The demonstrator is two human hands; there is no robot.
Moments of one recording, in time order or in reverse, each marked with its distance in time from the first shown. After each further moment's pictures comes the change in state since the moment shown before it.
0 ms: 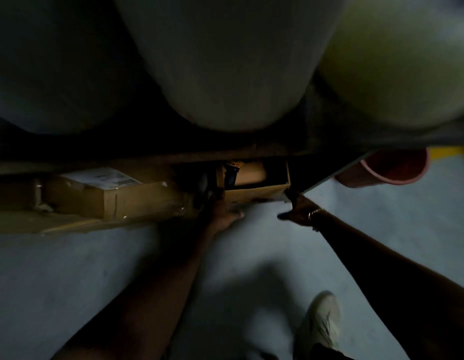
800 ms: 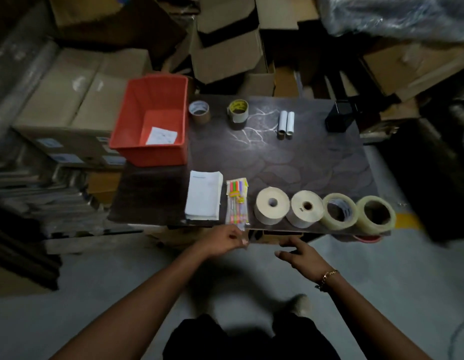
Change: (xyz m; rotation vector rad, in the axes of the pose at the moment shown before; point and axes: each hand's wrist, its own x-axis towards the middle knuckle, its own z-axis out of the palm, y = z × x) left_hand -0.376 0.085 -0.433 -0.053 -0.151 0.173; right_hand -0.440 -0.340 -0.142 0.428 0.063 -0.152
